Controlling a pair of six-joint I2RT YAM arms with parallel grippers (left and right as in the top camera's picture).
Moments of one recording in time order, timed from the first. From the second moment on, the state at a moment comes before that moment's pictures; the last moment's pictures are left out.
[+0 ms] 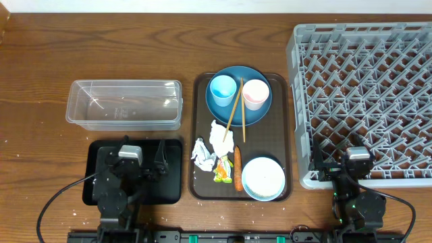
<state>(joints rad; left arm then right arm) -0.04 0.01 0.07 -0.21 0.11 -0.13 0.02 0.01 0.01 -0.07 -0.05 -0.01</state>
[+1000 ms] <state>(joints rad) -0.04 0.95 1.37 -1.43 0.44 -0.27 0.02 0.01 0.01 -0.07 -0.05 -0.01</state>
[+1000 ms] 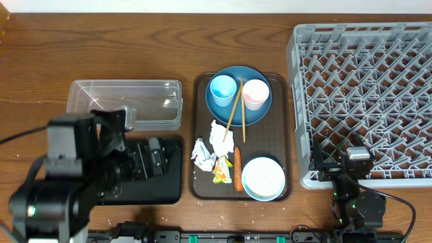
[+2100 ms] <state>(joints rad) -0.31 0.98 1.03 -1.19 0.26 -0.48 0.02 0.01 0.01 -0.07 -0.05 -0.01</state>
